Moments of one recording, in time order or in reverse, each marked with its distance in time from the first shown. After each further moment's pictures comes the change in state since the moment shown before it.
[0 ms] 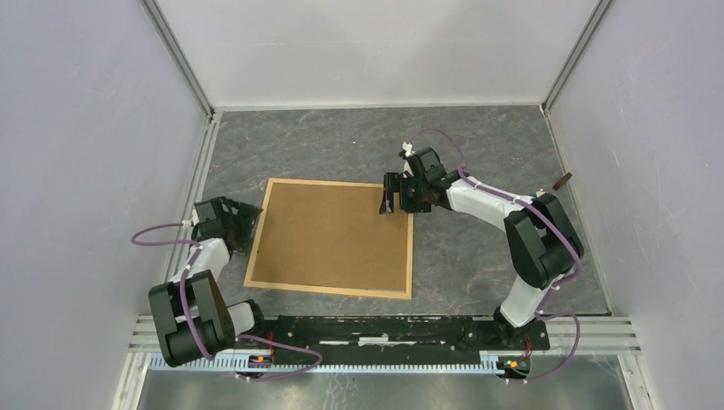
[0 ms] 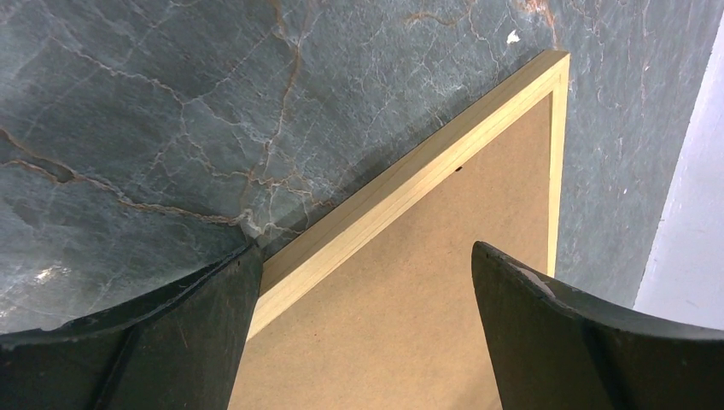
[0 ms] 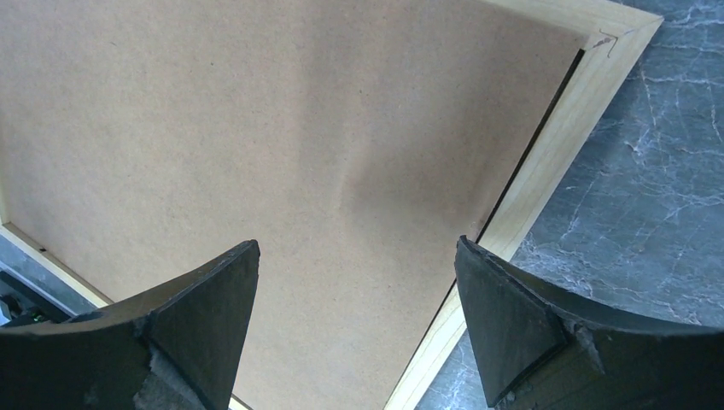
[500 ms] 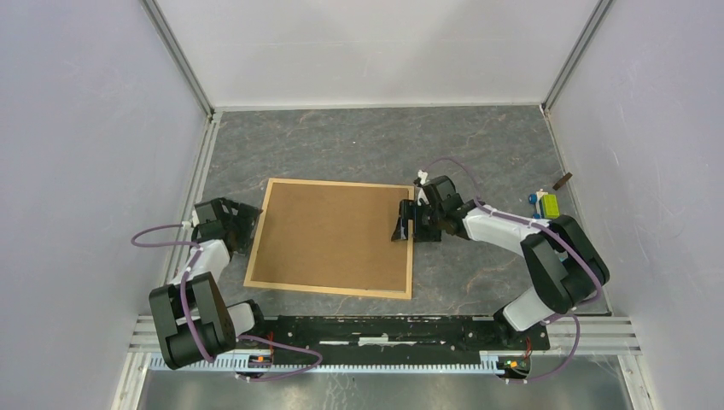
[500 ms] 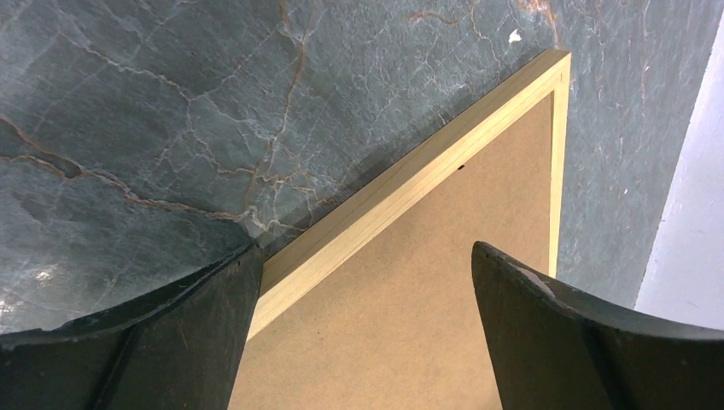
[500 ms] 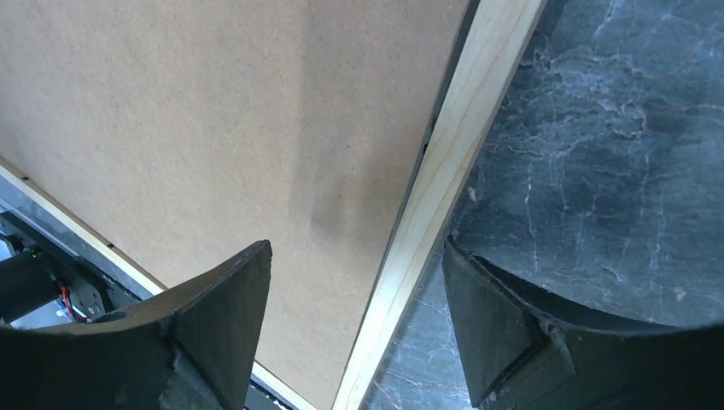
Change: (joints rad) left arm 0.000 -0.014 -0.011 -0.001 -0.004 0.000; right arm 0.003 -0.172 -0.328 0.113 -0.076 0.073
